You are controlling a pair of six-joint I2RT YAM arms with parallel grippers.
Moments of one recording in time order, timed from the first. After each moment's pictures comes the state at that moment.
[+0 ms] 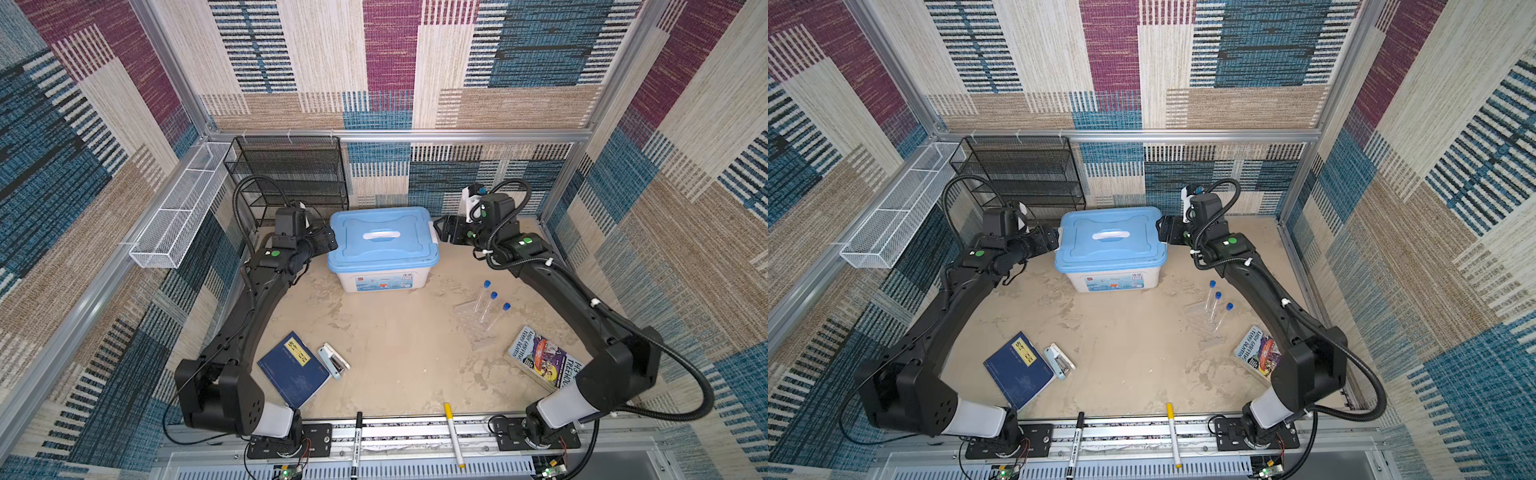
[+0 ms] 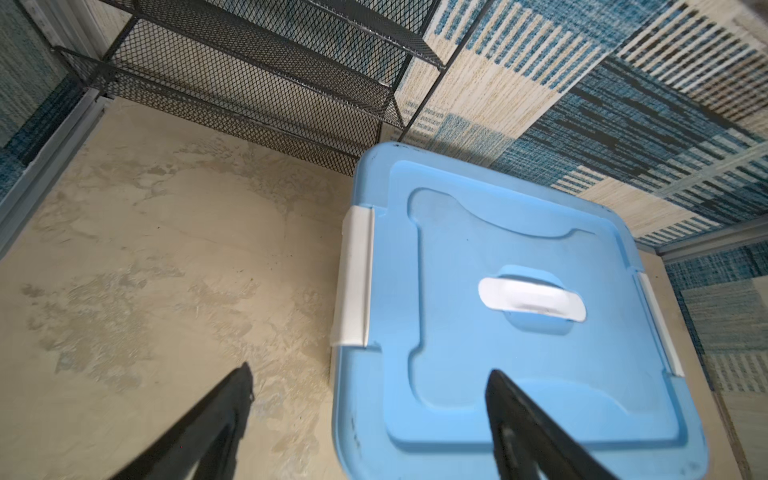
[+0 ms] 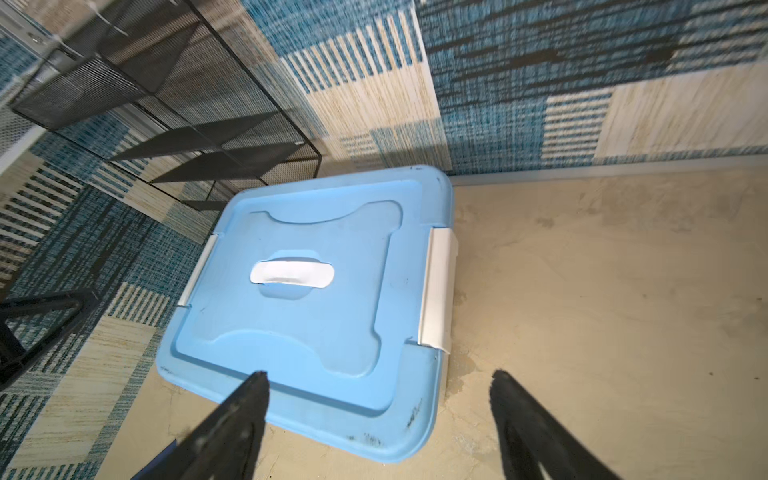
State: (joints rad) left arm -0.14 1.41 1.35 -0.53 -0.01 -0.40; right arm 0.37 1.50 1.48 -0.44 -0.11 0.39
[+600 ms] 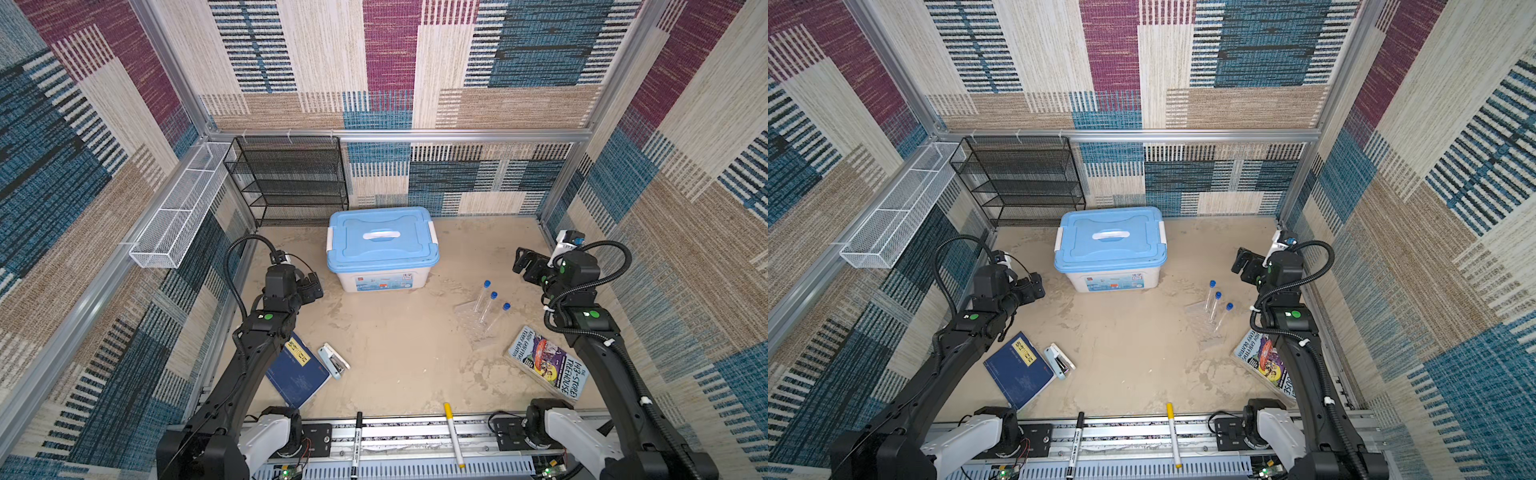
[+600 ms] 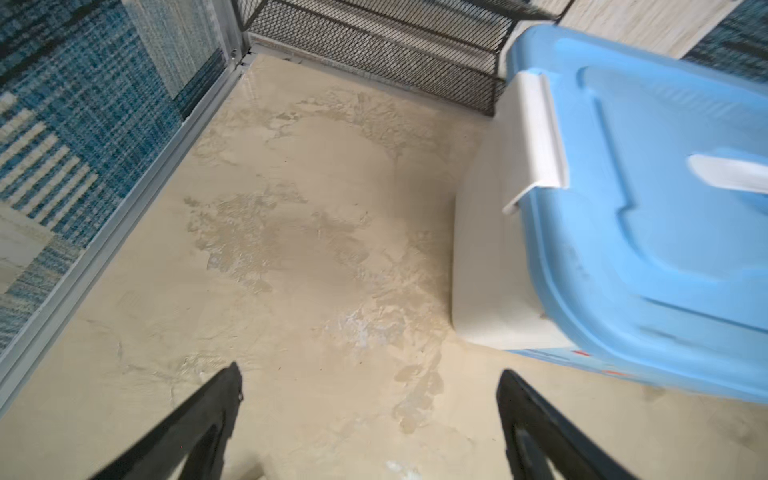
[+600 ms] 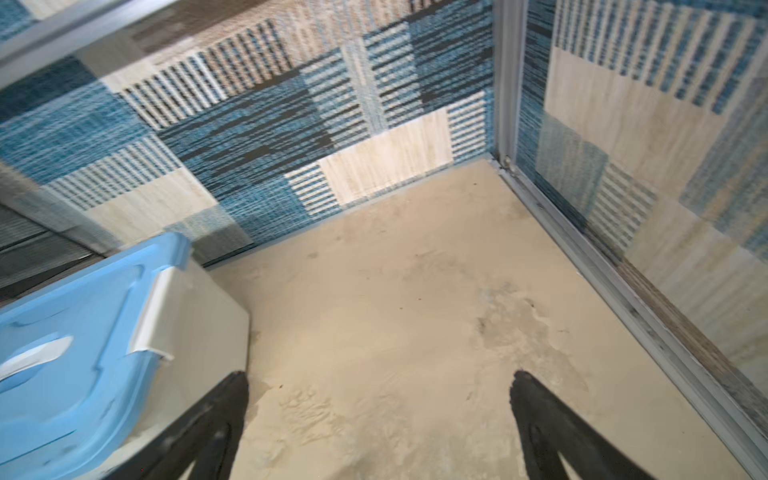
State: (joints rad) left arm -0.09 1.08 0.75 -0.26 -0.20 -0.30; right arm -0.09 0.98 0.82 -0.20 0.01 0.34
